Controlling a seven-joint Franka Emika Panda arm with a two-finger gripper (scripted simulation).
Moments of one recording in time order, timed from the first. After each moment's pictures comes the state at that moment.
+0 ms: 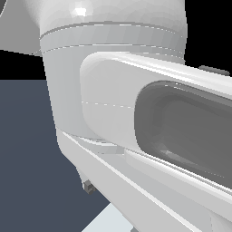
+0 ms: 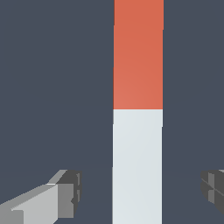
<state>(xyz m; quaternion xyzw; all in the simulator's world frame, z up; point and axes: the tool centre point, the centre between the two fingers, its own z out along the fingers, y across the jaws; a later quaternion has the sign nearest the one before) -0.001 -0.209 0.059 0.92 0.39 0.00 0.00</state>
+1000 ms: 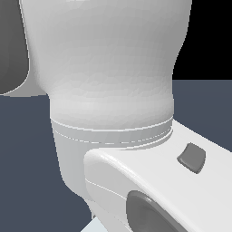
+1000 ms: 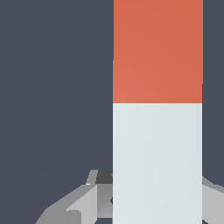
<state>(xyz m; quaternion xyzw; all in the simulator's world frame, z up) -0.003 -0.210 0.019 0.92 0.39 0.00 0.00</state>
